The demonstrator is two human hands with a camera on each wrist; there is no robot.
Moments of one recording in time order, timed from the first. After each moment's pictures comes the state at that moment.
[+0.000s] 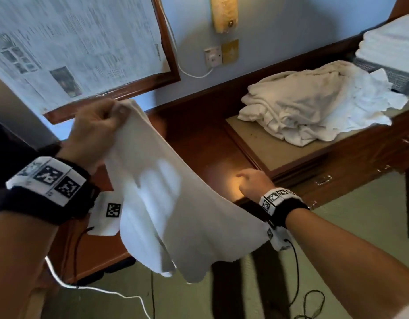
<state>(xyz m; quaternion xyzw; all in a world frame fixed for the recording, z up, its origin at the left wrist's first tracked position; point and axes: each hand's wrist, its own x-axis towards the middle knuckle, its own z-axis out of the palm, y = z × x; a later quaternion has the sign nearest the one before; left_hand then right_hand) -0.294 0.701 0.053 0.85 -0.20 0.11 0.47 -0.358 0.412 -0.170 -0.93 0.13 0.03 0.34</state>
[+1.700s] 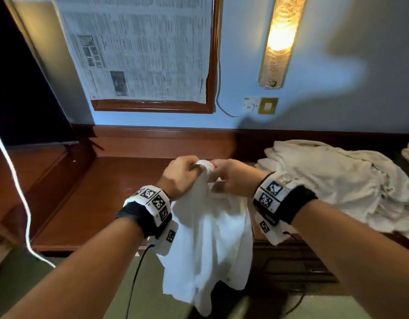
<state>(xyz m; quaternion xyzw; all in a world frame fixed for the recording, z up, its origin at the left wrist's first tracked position) -0.278 0.560 -0.035 0.89 -0.13 0.08 0.42 -0.266 0.368 -0.020 -0.89 -0.37 0.04 0.26</state>
